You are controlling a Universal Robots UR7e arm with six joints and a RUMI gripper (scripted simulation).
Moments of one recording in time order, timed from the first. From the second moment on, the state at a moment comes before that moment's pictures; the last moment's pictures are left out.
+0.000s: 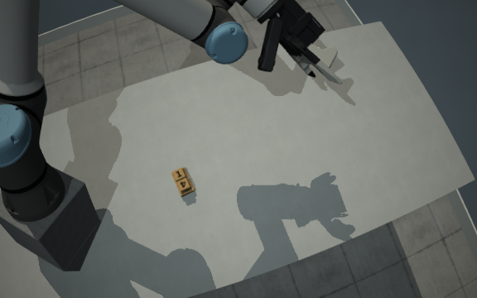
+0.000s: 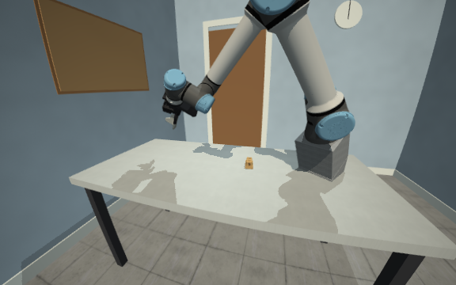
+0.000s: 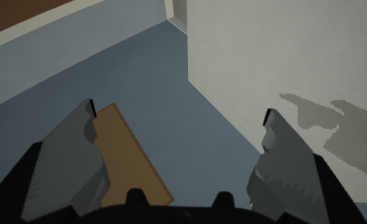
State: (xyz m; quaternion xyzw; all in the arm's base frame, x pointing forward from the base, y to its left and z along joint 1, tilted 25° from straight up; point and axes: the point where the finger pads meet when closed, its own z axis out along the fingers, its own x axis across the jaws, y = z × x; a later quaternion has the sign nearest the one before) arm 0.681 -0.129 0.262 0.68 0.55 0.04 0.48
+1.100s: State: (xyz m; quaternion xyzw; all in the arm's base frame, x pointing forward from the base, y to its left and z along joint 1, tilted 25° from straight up) arm 0.405 -0.150 0.070 0.69 0.71 0.08 0.10
